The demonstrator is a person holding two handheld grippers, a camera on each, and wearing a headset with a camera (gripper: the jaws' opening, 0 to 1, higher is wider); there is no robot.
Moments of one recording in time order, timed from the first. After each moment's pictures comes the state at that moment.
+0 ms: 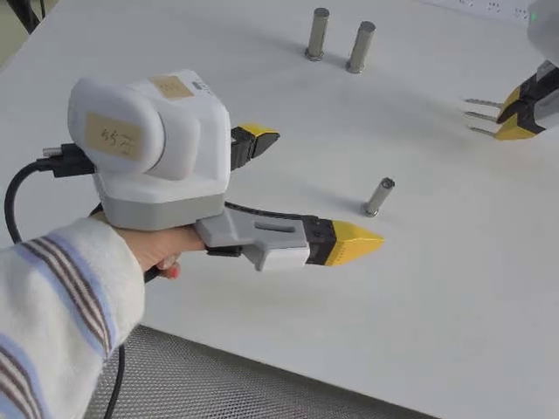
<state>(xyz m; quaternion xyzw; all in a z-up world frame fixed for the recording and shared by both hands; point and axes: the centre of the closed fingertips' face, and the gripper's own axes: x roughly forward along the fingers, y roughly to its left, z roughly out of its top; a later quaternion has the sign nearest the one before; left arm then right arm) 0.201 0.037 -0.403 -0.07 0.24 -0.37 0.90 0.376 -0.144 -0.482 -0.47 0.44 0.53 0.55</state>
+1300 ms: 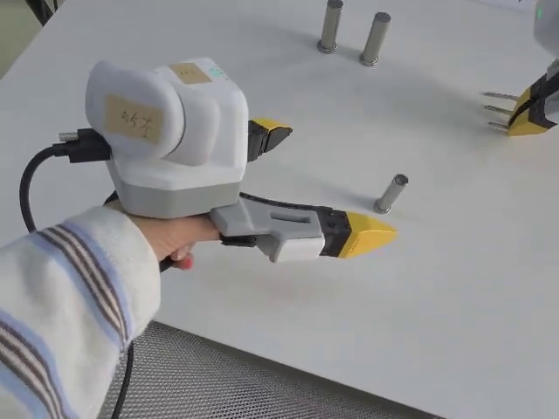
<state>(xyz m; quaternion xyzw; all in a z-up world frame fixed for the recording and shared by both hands) 0.205 0.037 -0.405 -0.07 0.26 -0.37 0.89 0.388 -0.147 -0.499 -0.47 0.46 0.53 0.53</state>
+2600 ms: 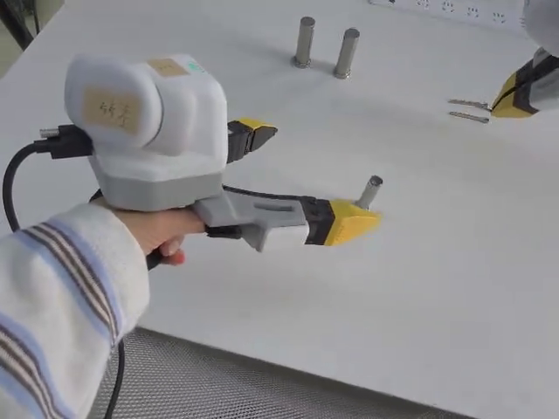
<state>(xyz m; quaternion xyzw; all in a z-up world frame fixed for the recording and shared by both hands) 0.206 0.032 -0.389 -0.07 0.24 -0.37 0.89 0.366 -0.143 -0.442 -0.50 0.39 0.51 0.58</state>
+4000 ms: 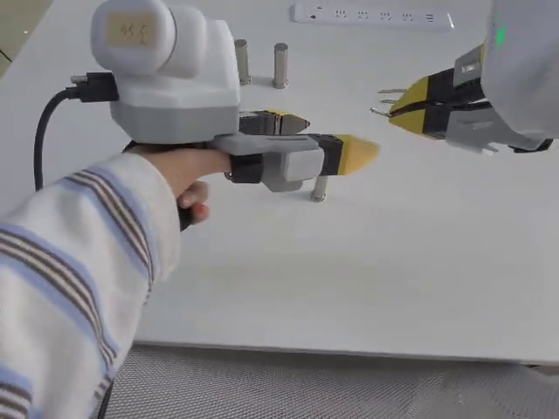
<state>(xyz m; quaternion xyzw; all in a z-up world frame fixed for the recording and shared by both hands) 0.208 -0.030 -0.355 -0.12 0.26 -0.43 0.85 0.221 -0.063 -0.358 -0.48 0.15 0.50 0.71</state>
